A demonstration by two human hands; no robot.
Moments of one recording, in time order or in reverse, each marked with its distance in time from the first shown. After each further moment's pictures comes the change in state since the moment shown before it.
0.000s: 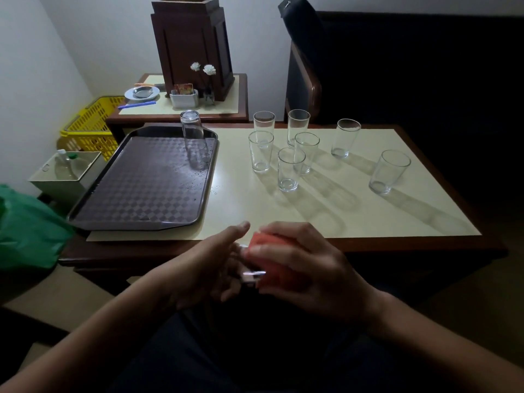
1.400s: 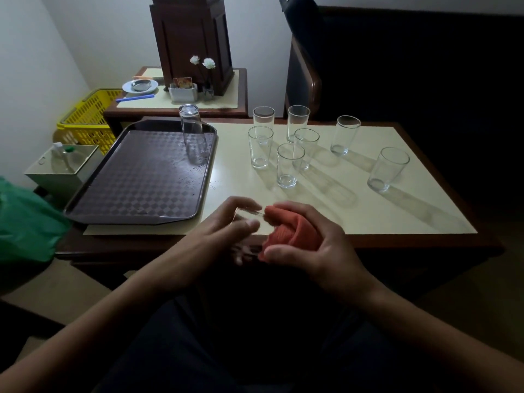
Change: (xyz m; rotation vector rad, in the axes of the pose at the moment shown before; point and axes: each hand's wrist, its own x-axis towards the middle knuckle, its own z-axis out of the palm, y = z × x) left_hand -0.013 0.011 0.000 0.203 0.054 0.448; right_hand 0.004 -0.001 -0.001 0.749 0.108 0.641
